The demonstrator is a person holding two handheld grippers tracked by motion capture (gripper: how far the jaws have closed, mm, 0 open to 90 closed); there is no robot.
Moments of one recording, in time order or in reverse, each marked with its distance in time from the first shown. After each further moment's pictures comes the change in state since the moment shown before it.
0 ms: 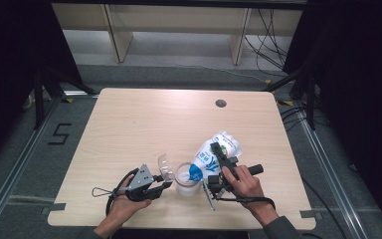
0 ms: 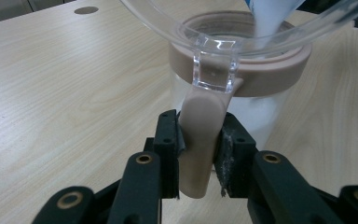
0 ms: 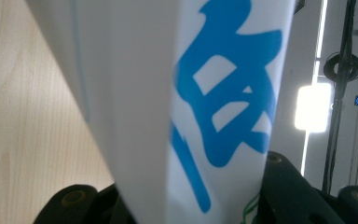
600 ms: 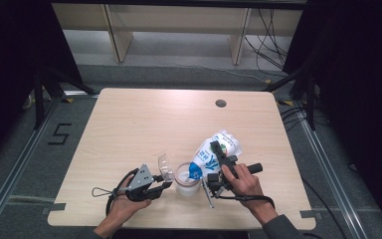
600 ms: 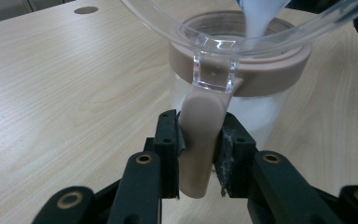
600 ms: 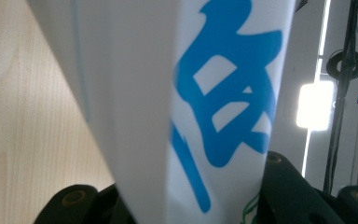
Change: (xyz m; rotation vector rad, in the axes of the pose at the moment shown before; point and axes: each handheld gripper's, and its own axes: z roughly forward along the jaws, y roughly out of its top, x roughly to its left) left arm 0.000 0.000 0.000 0.000 0.000 0.001; right arm 0.000 0.000 0.006 -0.006 -0.010 -0.002
